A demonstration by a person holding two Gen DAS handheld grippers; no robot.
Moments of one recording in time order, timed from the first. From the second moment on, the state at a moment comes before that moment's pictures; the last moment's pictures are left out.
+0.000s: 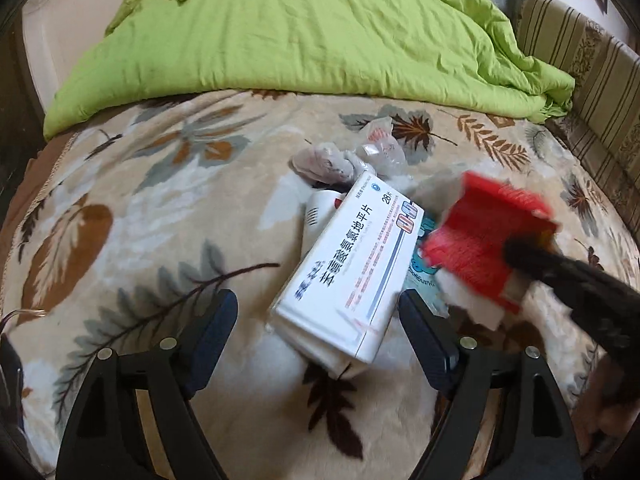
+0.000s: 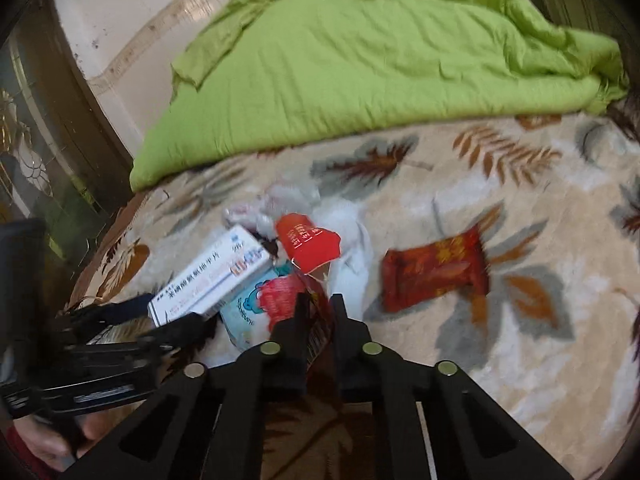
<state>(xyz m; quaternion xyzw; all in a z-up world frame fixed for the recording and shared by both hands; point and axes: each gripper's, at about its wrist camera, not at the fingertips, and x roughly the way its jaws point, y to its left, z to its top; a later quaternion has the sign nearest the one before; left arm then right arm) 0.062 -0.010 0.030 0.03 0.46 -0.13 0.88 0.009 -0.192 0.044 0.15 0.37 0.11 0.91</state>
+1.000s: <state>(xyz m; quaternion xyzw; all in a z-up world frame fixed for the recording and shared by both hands) -0.073 -0.010 0.031 -0.04 0.45 -0.14 0.88 -0.096 -0.211 0.074 0.16 0.33 0.12 0.92</state>
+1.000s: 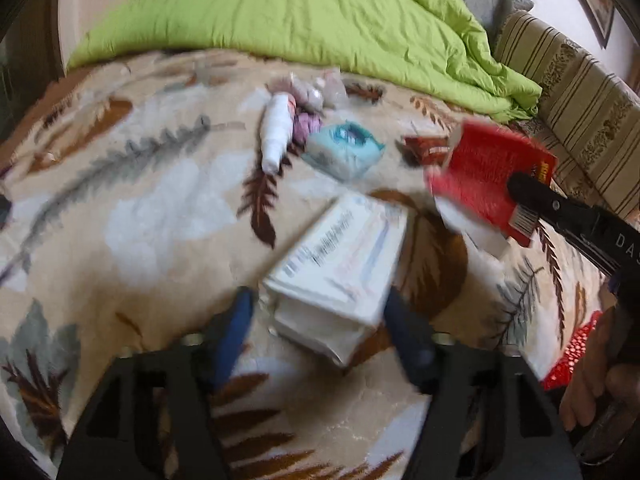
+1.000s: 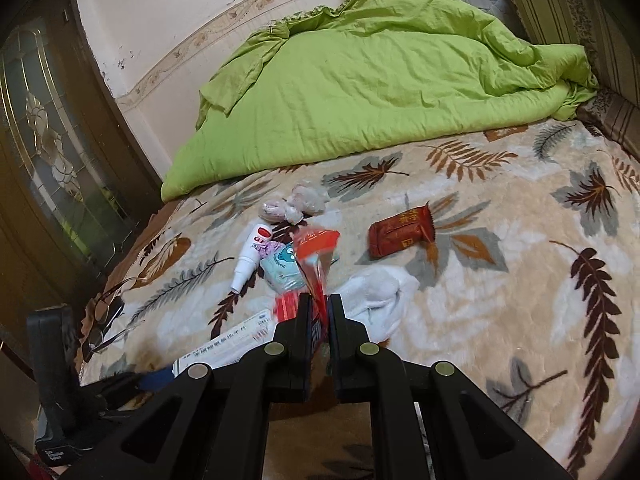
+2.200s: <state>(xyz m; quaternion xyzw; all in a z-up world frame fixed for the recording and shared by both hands) -0.062 -0.011 0.044 0.04 0.34 -0.01 0.94 -0.100 -0.184 0.086 0.11 0.29 0.14 0.94</state>
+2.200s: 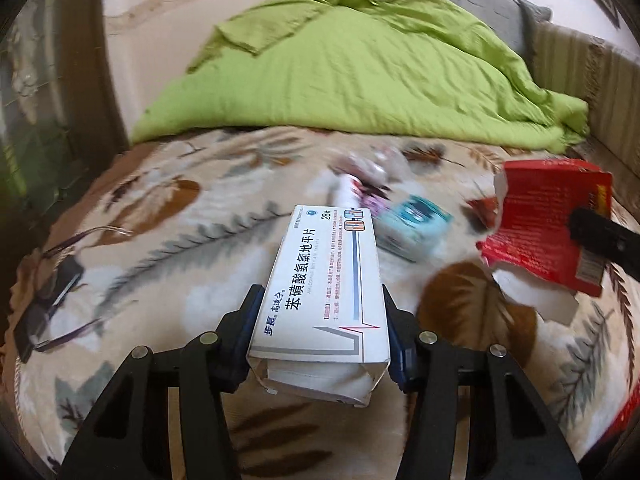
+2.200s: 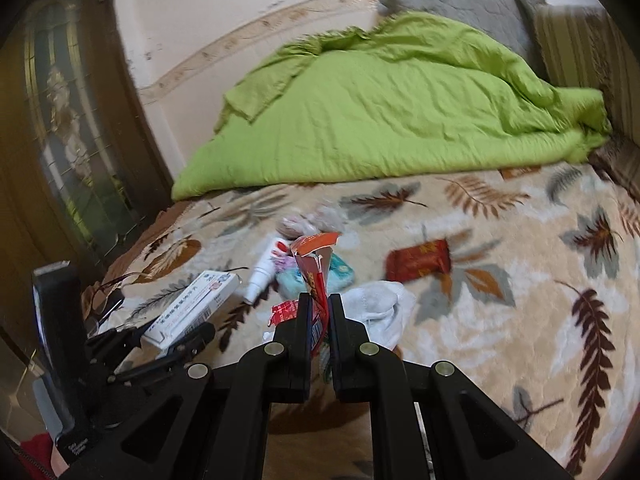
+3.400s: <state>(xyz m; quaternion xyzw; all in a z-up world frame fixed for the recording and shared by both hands) -0.067 -0.001 0.054 0.04 0.32 0.04 0.95 -0.091 -0.161 0.077 0.10 0.31 0.18 0.93</state>
